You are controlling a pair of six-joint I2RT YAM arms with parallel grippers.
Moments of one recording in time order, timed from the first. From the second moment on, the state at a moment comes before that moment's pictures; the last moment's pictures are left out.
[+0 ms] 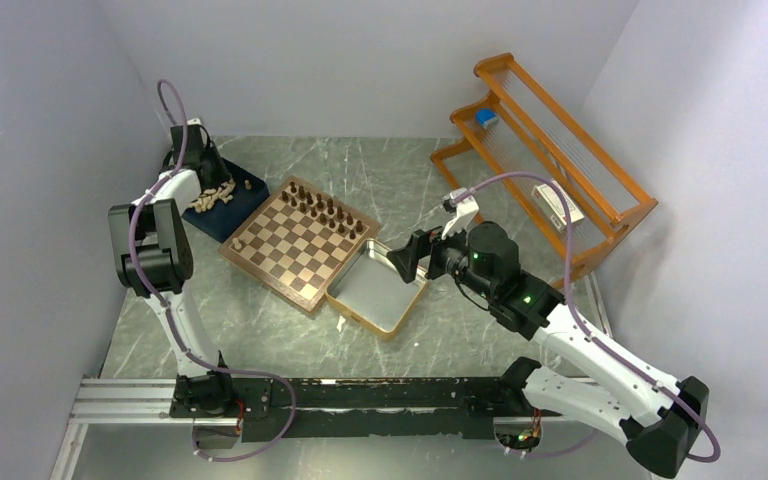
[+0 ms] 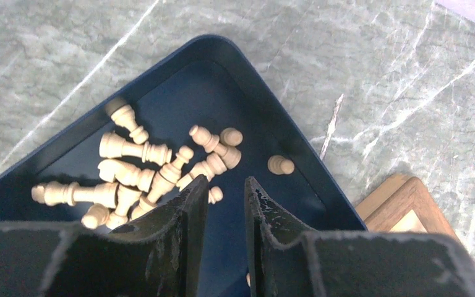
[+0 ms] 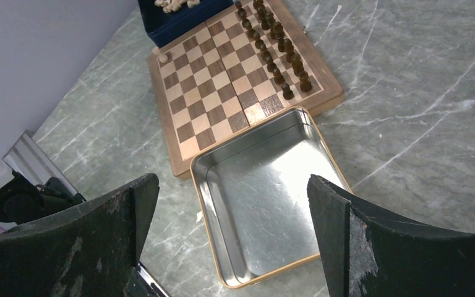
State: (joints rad) left arm 0.15 2.01 1.46 -0.13 -0.01 -0.27; right arm 0.77 0.87 0.78 -0.17 0.03 0.36
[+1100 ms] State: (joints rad) left arm 0.17 2.09 1.48 -0.01 0.23 0.05; right arm 0.77 0.86 0.78 -0.16 0.06 0.31
